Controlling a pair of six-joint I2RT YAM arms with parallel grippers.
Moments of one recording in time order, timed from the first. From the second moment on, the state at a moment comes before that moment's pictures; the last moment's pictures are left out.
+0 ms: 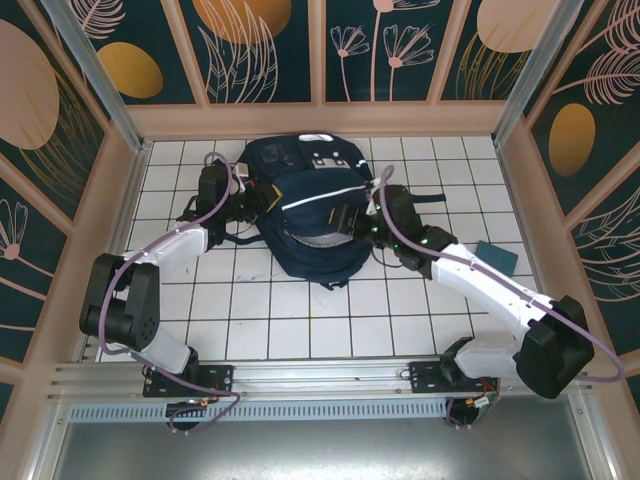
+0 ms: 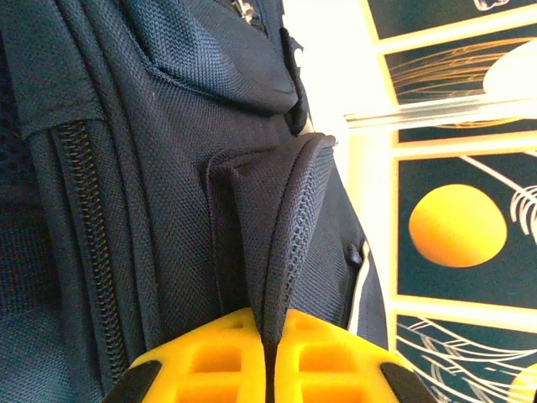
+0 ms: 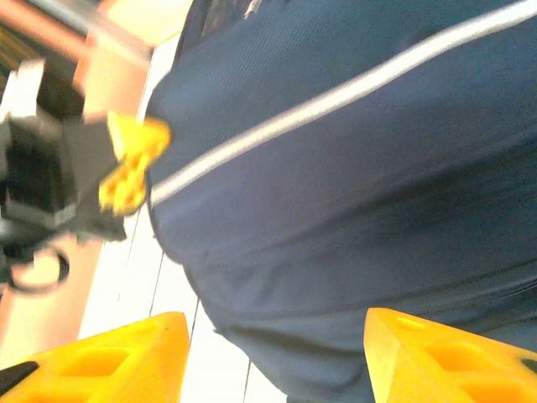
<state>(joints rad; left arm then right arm) -0.27 1.57 0.93 0.20 0.57 -1.10 0.71 1.26 0.93 -0.22 -0.11 0.74</state>
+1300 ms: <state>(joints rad) -0.28 1.57 0.92 0.27 0.55 -1.22 0.92 1.63 0.95 0.23 0.00 0.83</state>
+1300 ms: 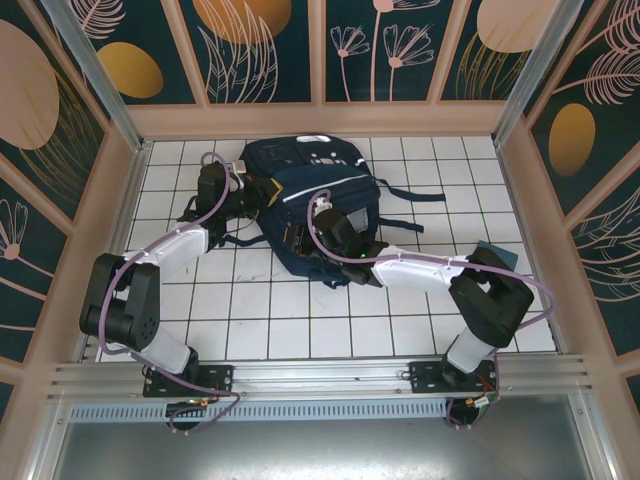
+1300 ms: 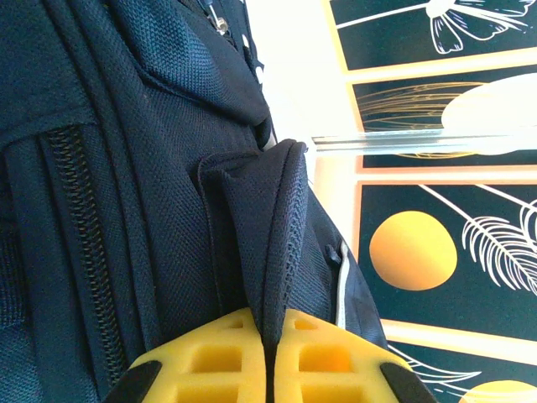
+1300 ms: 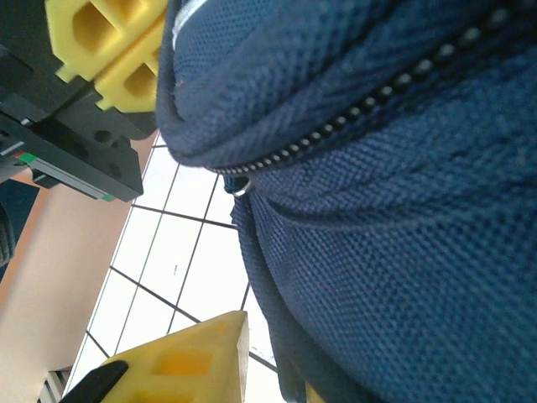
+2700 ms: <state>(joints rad) -0.28 1.60 0.90 0.20 0.50 -1.06 0.70 1.36 0.86 -0.32 0.37 0.53</state>
